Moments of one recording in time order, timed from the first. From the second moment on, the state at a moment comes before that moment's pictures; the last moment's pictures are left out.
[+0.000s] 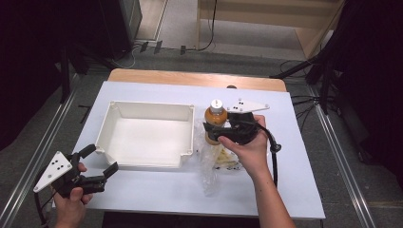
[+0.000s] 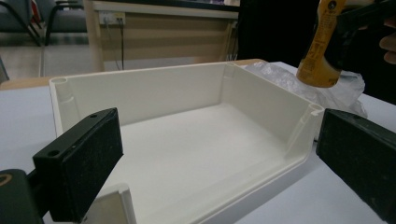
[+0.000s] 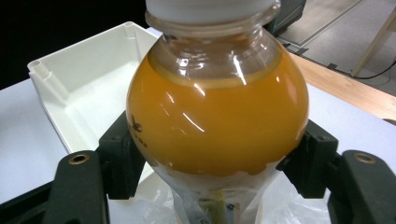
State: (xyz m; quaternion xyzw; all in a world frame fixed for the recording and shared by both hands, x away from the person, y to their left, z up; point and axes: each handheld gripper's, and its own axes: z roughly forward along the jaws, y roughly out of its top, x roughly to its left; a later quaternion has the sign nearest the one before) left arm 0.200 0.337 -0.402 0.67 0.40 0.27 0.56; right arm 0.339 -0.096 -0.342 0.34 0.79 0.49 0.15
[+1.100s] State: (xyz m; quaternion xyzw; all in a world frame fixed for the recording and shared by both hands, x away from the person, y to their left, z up) left arm 0.200 0.337 -0.403 0.67 0.40 0.27 0.57; right arm 0.346 -0.074 -0.333 0.32 0.80 0.49 0.14
